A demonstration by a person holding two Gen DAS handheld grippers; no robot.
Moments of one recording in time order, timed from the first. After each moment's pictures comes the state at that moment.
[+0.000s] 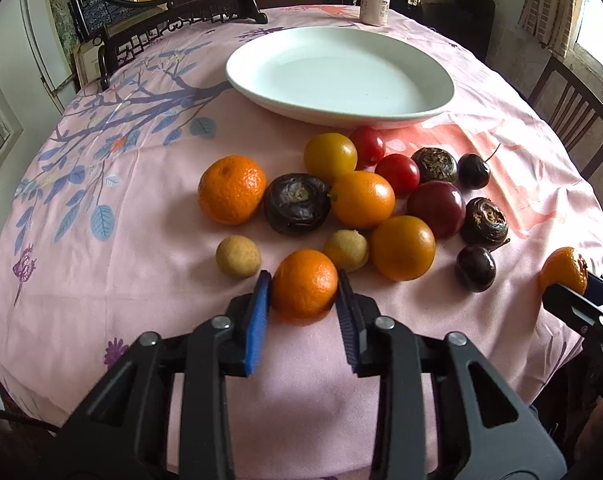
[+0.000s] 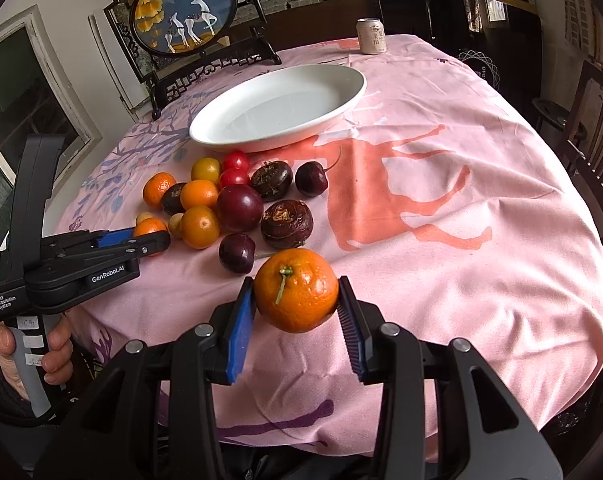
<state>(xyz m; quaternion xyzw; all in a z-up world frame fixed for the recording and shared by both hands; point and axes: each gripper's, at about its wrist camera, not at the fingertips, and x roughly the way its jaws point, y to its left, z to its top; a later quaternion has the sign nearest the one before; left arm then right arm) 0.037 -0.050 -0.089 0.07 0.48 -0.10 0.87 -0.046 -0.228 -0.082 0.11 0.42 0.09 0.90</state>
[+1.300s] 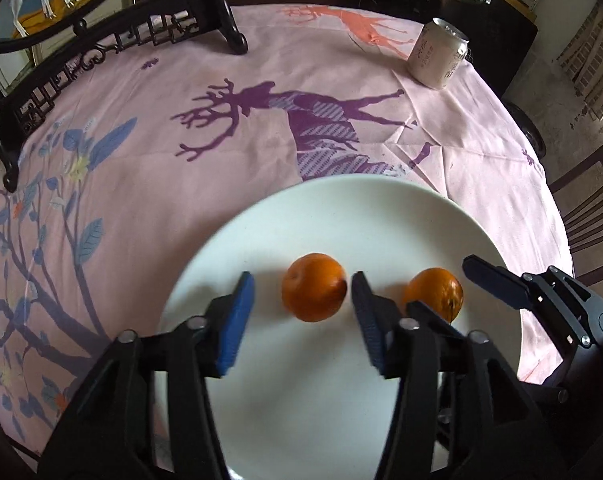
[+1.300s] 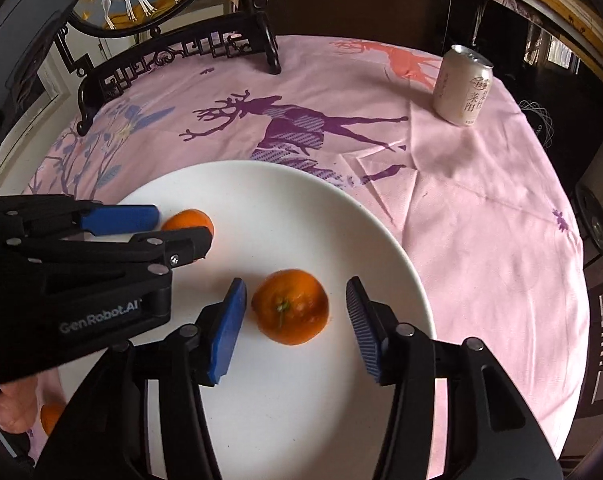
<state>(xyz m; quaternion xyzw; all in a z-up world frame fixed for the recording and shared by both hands) 0.349 -0.103 -0.055 0.02 0.54 -0.11 0.84 0.294 -0.206 -0.066 -0.02 0.49 0.11 0.87</state>
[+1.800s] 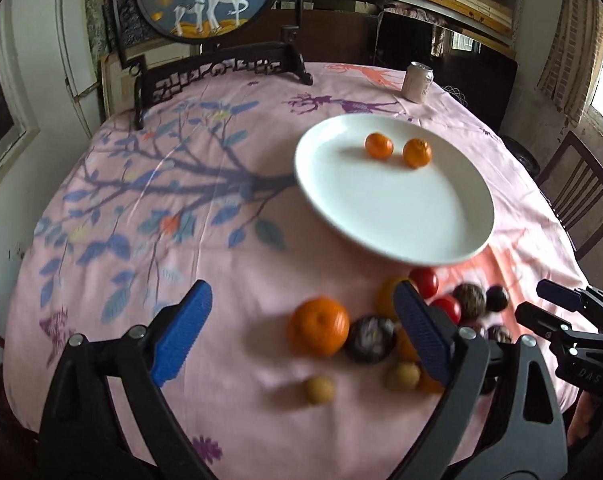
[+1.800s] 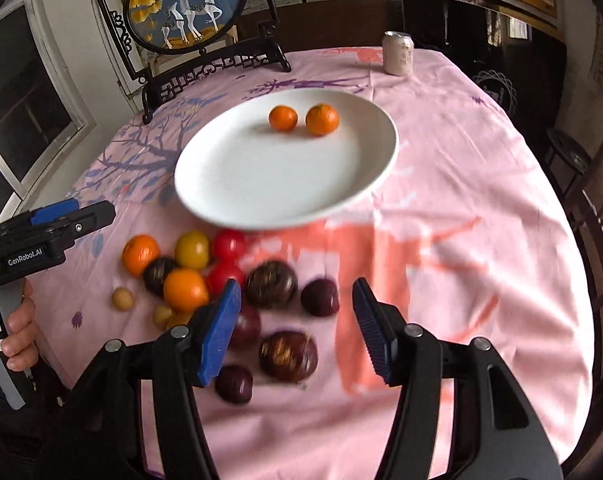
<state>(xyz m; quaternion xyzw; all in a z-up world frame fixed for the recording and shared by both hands) 0.089 0.009 -0.034 0.01 0.43 -0.07 0.90 0.038 -0.215 -0.056 0.07 0.44 0.09 0.89</state>
